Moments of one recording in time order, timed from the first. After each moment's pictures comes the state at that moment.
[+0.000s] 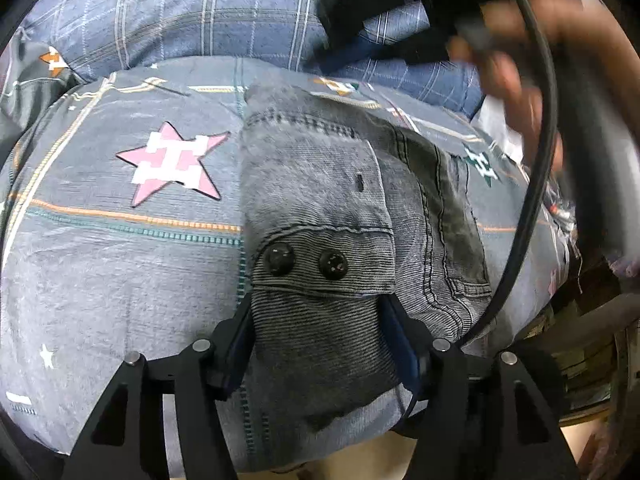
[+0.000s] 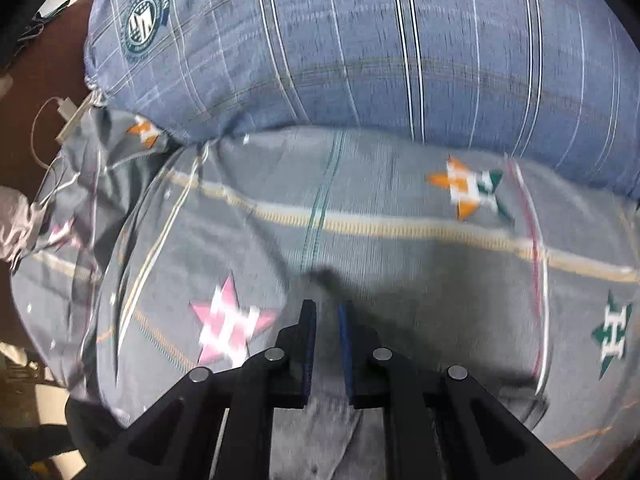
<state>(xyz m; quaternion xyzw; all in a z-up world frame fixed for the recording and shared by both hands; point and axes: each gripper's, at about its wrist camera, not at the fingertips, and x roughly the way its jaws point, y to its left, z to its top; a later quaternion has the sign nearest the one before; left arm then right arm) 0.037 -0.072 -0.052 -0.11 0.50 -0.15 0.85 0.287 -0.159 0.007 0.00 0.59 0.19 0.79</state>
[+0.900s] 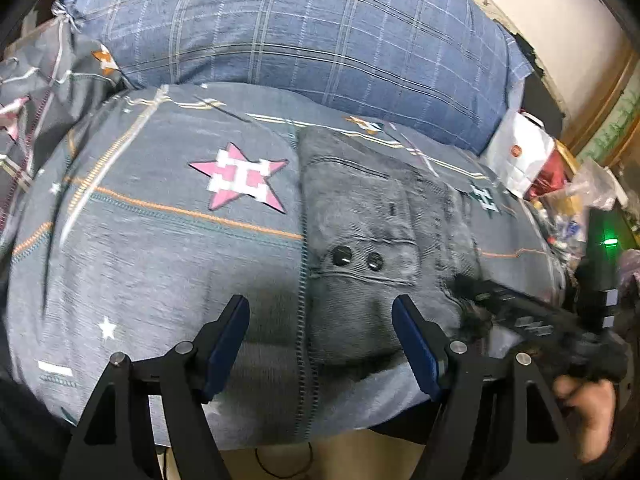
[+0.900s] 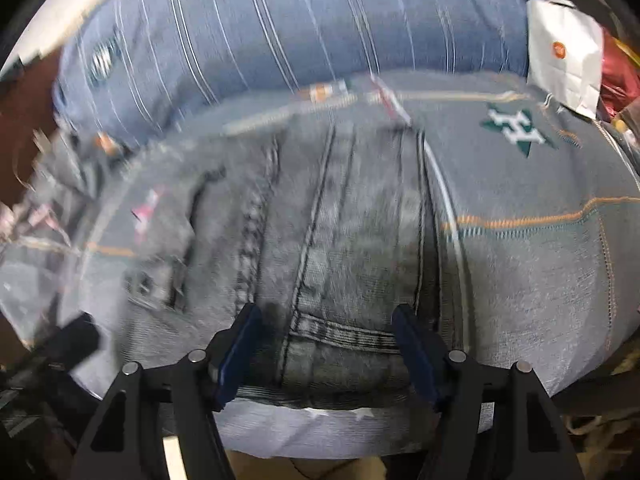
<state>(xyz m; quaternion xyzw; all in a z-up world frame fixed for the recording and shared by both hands) 0.004 -0.019 -0.028 -0.14 0.46 -0.11 0.87 0.112 -0.275 -0.015 0.10 0.50 0.08 0.86</state>
